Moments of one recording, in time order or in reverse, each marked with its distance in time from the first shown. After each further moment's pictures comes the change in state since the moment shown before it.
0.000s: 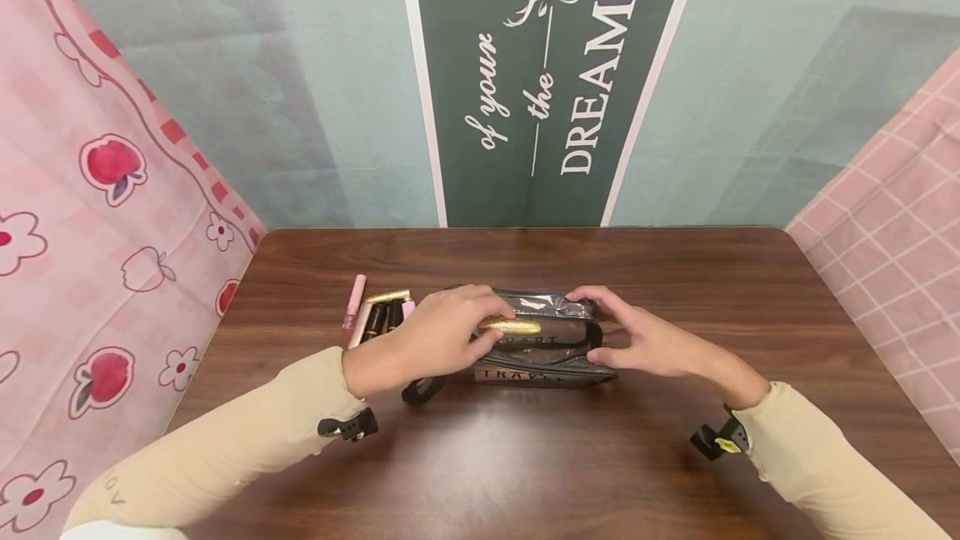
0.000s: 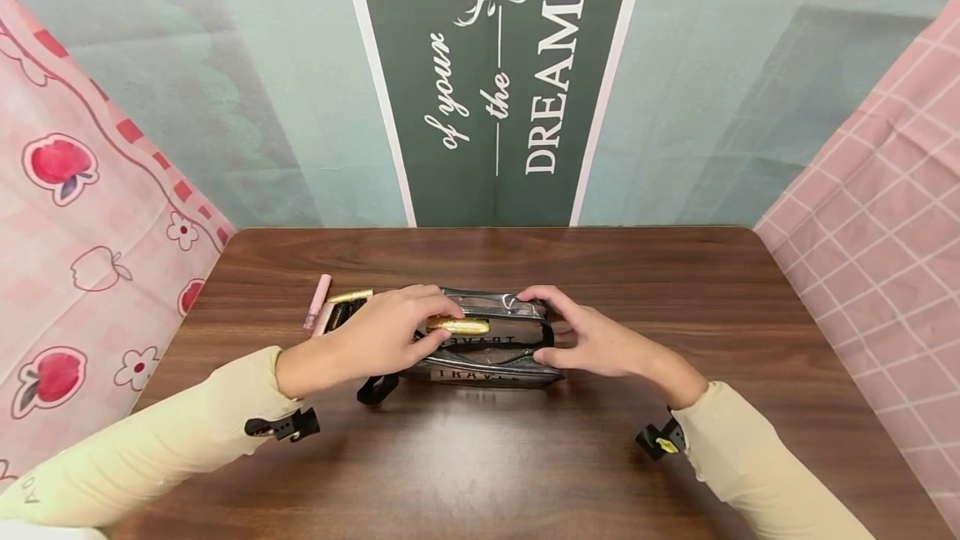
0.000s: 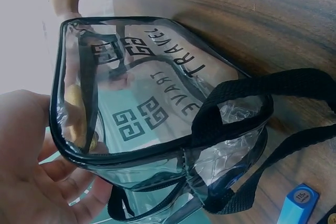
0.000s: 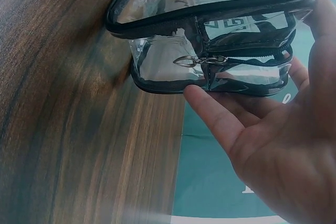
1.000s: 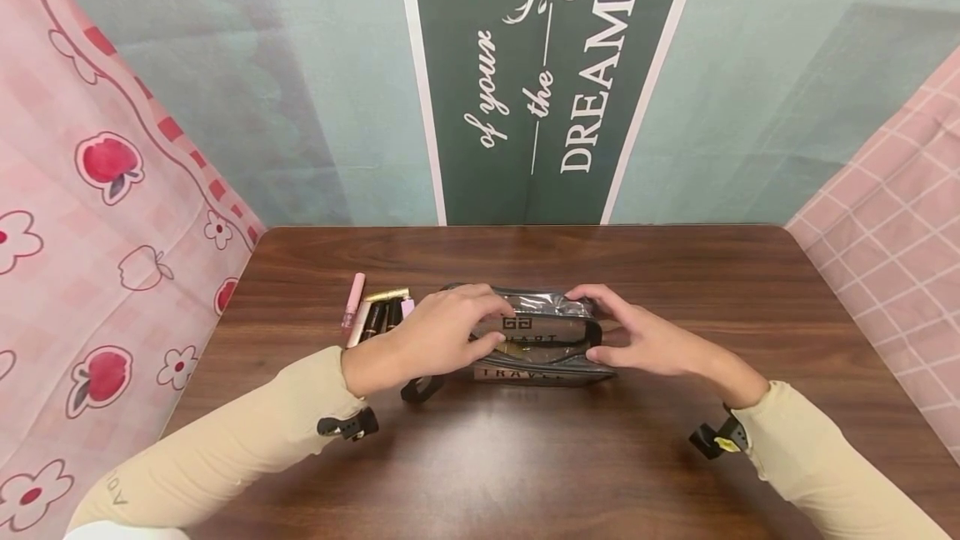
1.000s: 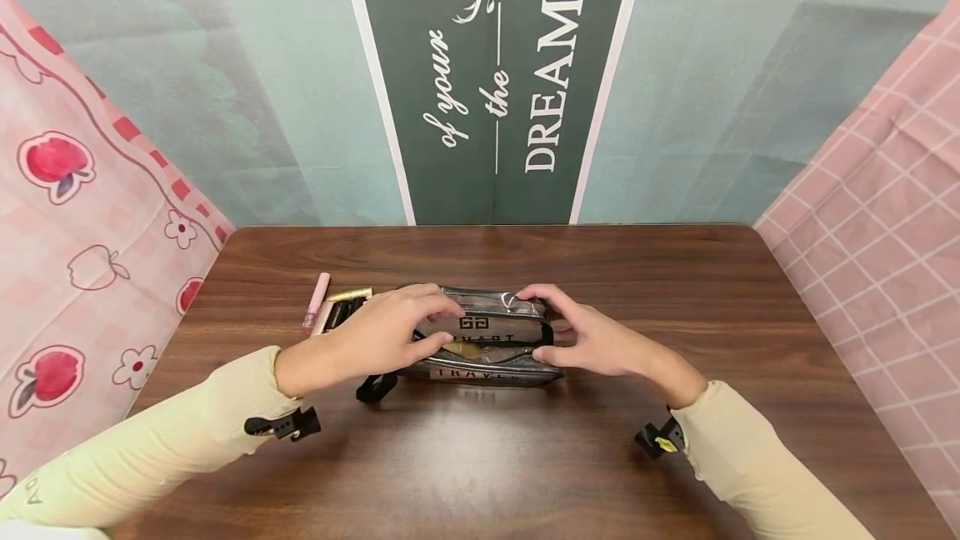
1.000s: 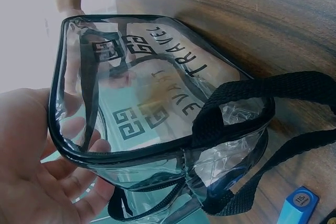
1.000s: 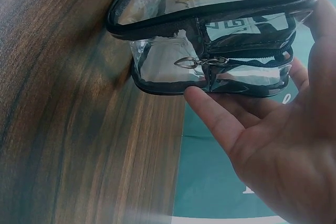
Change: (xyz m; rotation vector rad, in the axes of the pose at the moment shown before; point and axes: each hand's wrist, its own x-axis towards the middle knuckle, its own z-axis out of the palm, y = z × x) left_hand 0.000 -0.002 0.002 -0.028 -0.034 -0.017; right_hand 0.000 0.000 0.000 0.005 0.000 0.011
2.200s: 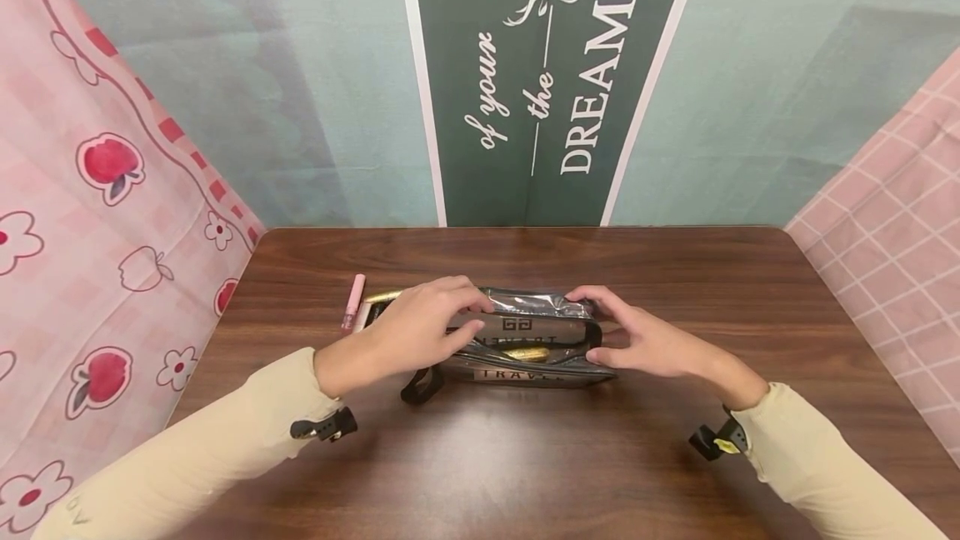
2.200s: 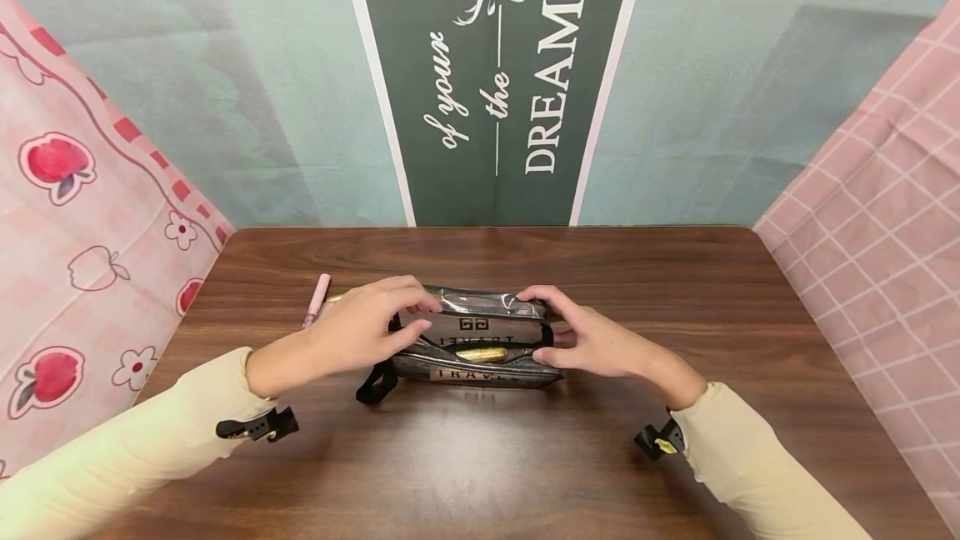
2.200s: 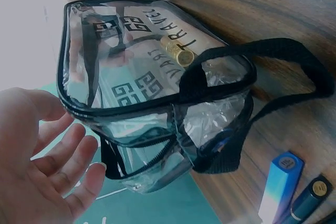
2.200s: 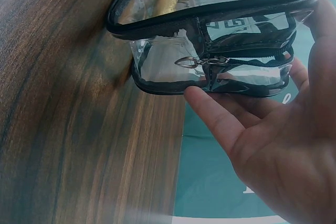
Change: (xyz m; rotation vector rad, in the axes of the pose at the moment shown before) left_hand -0.015 -0.013 -0.017 -0.020 0.116 0.023; right_hand 0.000 0.000 0.000 -0.009 0.004 0.010
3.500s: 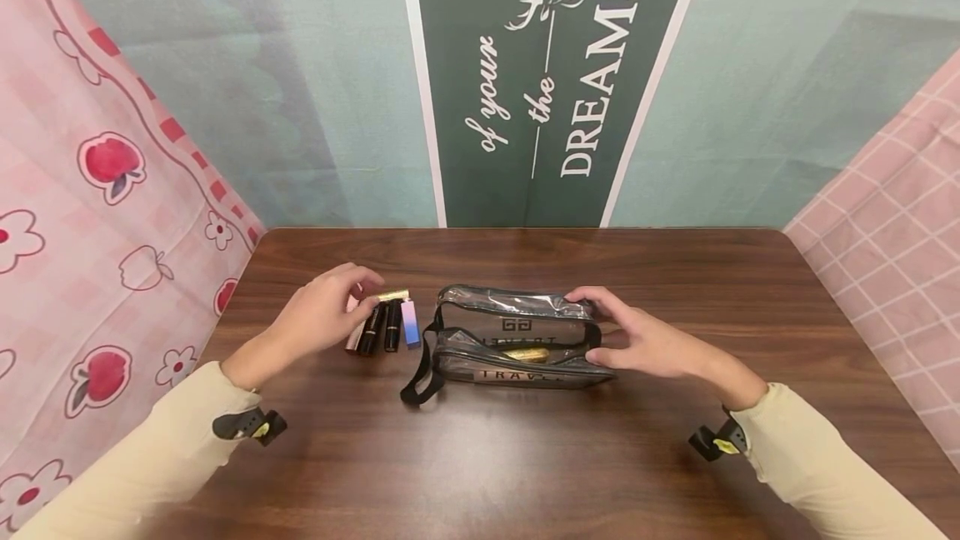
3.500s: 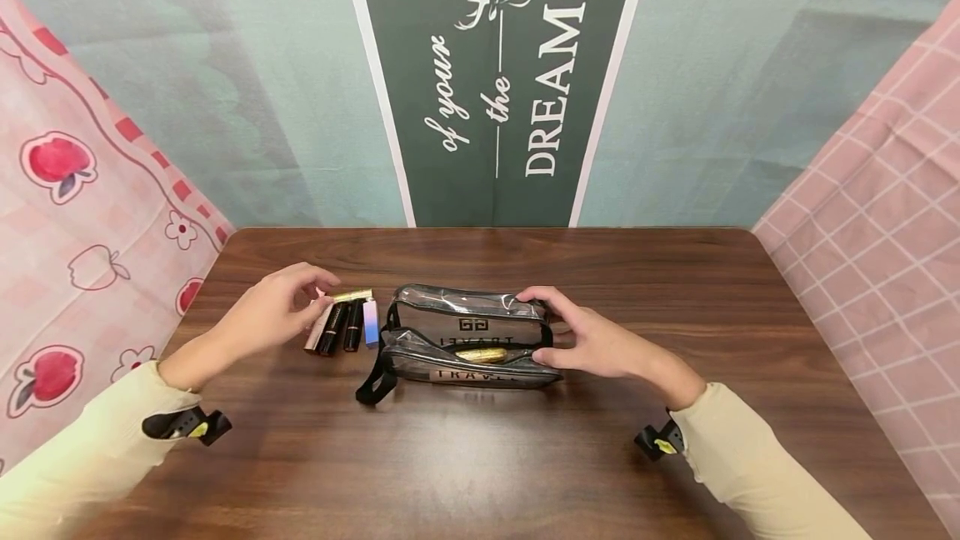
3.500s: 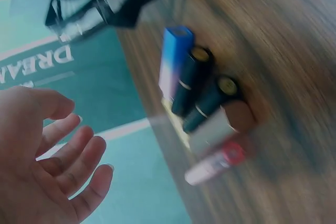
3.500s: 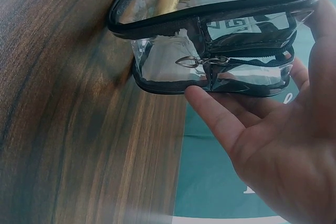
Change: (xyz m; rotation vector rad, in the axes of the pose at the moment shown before) left_hand -0.066 -0.084 -0.028 0.021 0.081 -0.382; right_hand 0.002 0.000 -0.004 0.033 -0.012 -0.008
